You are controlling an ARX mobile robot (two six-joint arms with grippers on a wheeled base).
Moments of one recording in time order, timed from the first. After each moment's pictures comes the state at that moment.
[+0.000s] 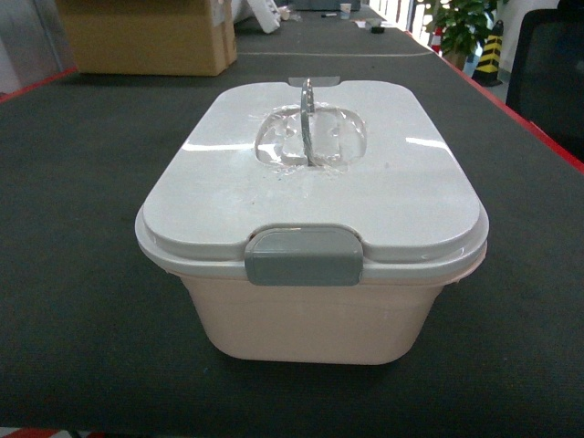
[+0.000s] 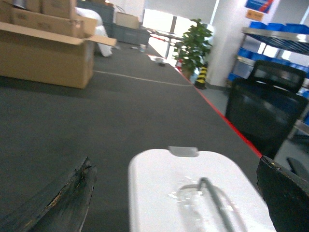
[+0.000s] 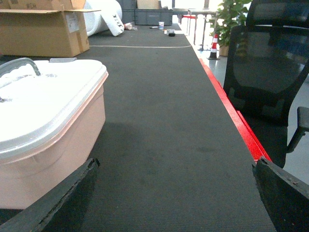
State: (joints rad) left arm -0.32 1.17 0.68 0.58 -0.12 -0.20; right arm 0.00 0.00 0.01 -0.01 0.00 0.00
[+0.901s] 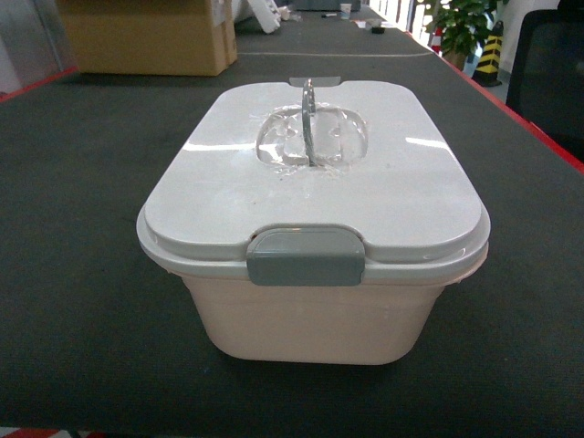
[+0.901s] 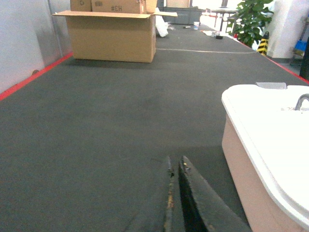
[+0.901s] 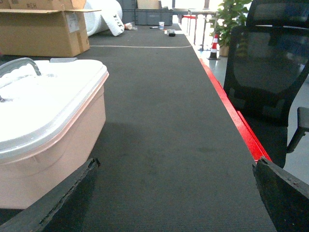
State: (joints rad) left arm 0.00 0.71 0.22 0.49 0.00 -0.02; right arm 0.00 0.00 0.01 -0.01 0.00 0.00
